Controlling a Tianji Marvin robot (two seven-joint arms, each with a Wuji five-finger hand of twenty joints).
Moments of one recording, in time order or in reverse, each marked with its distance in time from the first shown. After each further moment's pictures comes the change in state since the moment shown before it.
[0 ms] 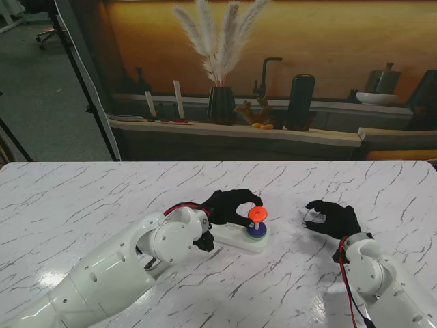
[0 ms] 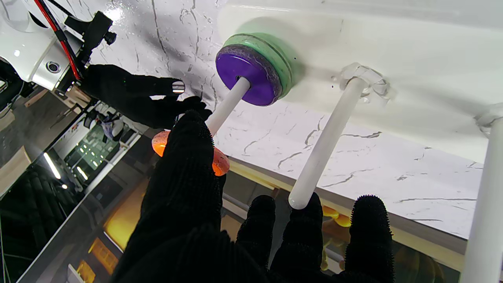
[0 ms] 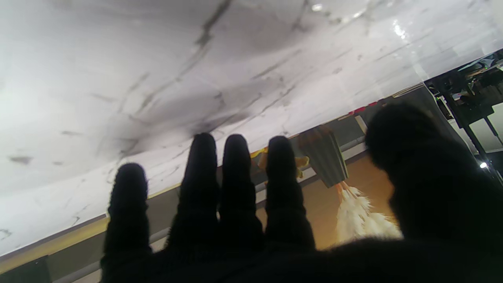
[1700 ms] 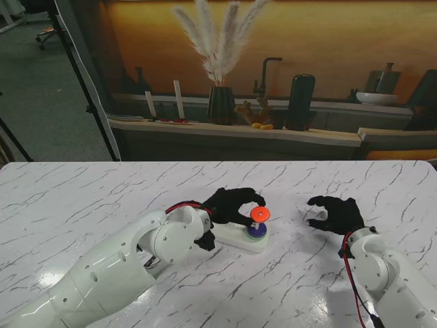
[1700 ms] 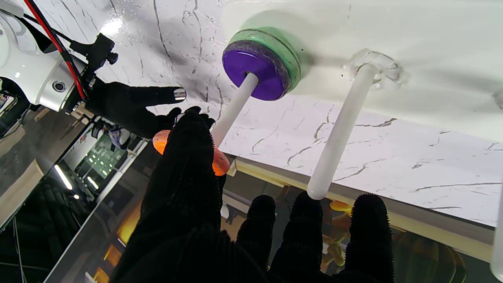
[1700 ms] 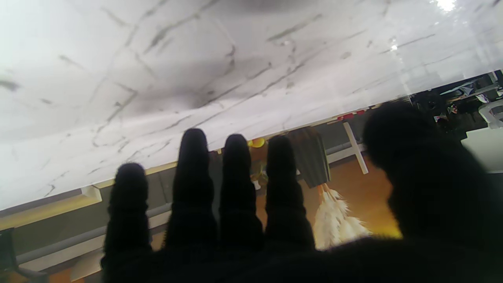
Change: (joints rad) left arm -0.017 0.006 0.018 -0.013 0.038 -0.020 -0.006; right arm 0.016 0.020 0.019 0.001 -0.107 -0.064 -0.005; left_hand 0.000 0.000 0.000 0.000 0.001 0.000 0.000 0.000 0.000 0.000 0.000 0.000 0.000 0.000 0.000 0.000 0.011 0.000 0.004 0.000; right_hand 0.005 -0.012 0.014 0.000 0.000 0.000 0.010 0.000 0.001 0.000 0.000 0.000 0.037 0.078 0.024 0.000 0.002 0.000 0.001 0.000
